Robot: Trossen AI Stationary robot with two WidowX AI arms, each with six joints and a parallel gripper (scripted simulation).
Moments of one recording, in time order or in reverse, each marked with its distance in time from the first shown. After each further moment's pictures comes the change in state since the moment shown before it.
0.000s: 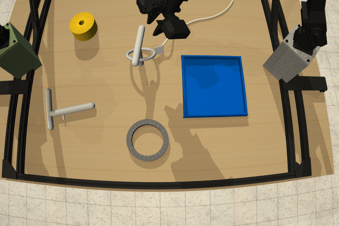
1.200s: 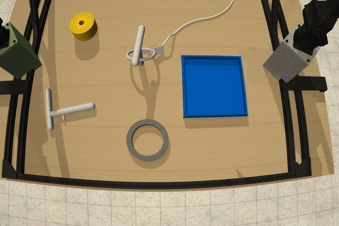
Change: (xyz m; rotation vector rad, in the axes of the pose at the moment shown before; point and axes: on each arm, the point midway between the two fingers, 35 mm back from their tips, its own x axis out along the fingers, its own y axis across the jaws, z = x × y) left arm -0.198 0.020 -0.034 1.632 -0.289 -0.524; right arm -0.138 -0.323 0.140 1.228 -0.990 -1.113
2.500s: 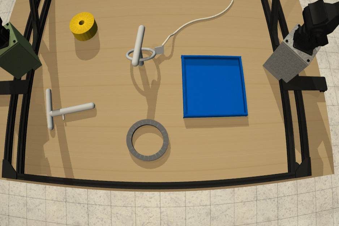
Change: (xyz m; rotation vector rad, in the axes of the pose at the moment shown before) left arm -0.077 -0.066 0.032 0.866 -0.258 0.076; right arm 0.055 -0.089 0.220 0.604 -0.780 -0.071
